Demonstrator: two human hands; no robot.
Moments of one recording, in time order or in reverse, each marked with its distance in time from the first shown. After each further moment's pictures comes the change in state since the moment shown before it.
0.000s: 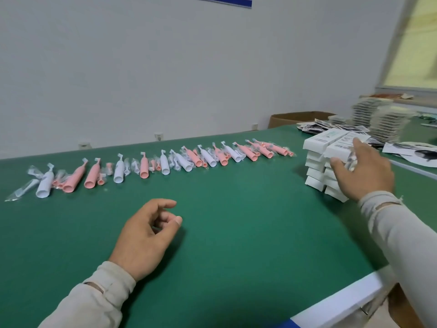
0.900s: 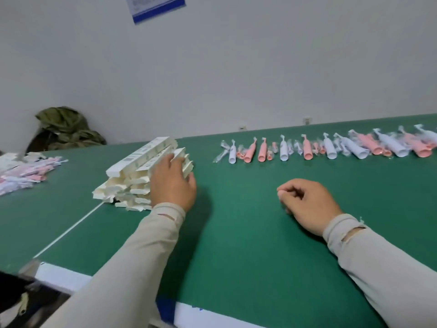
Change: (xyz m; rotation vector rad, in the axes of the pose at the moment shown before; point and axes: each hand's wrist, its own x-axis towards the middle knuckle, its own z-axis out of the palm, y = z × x) left_hand -0.046 -0.006 -0.244 1.168 0.644 -0.251; right_hand -0.239 -0.316 0.099 0.989 -0.918 -0.458
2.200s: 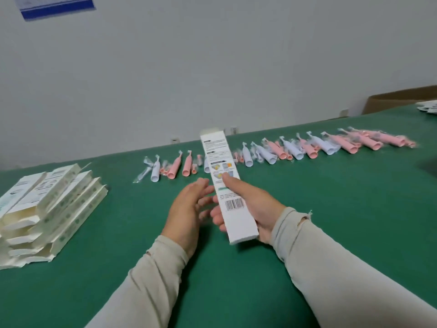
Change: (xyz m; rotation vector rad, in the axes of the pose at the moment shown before) left_hand -0.054 0.158 0.070 -1.570 -0.725 -0.384; right_hand -0.003 -0.014 -0.059 0.818 -0.350 0.390
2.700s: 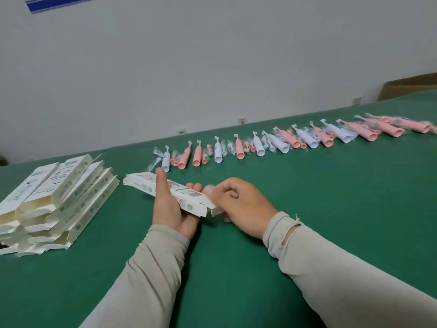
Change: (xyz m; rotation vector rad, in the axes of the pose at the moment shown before) left_hand 0.013 0.016 -0.035 -0.539 0.306 -0.172; right_hand 0.017 0.030 0.034 -0.648 0.315 -0.251
